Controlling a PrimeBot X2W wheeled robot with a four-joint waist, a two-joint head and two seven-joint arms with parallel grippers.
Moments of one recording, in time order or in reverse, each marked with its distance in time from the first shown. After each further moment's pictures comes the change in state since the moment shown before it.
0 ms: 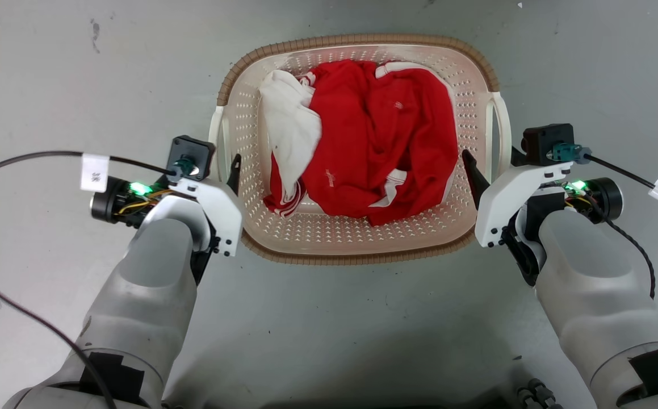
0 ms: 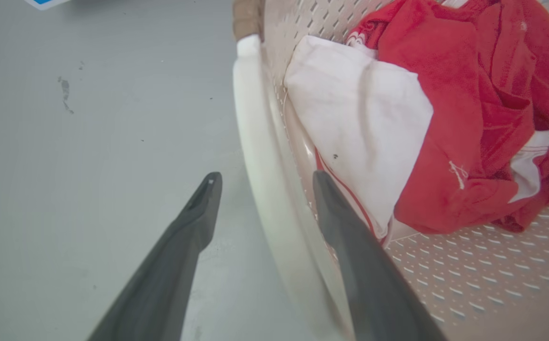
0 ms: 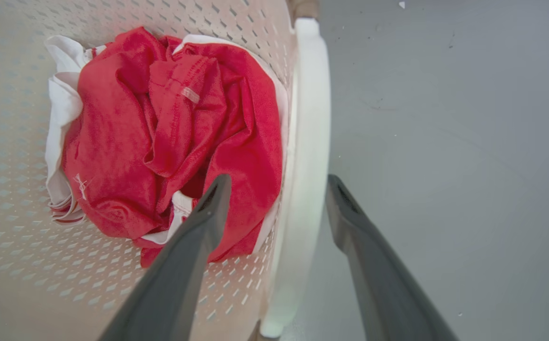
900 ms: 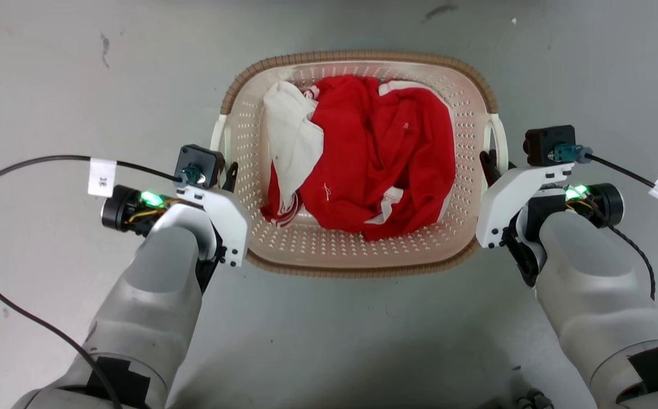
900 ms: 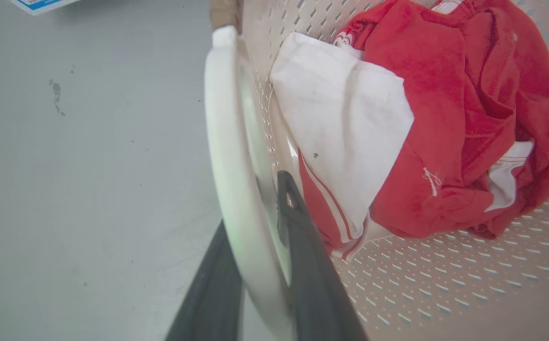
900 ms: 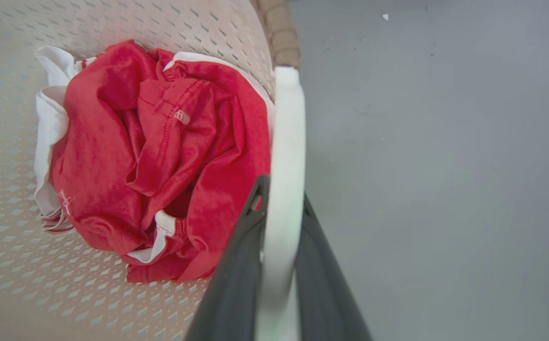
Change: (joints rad) left arm 0.005 -0.015 -0.051 0.023 -0.051 -0.040 0.007; right arm -0.017 0.002 0.010 0.040 0.035 0.000 0.006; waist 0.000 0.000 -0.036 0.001
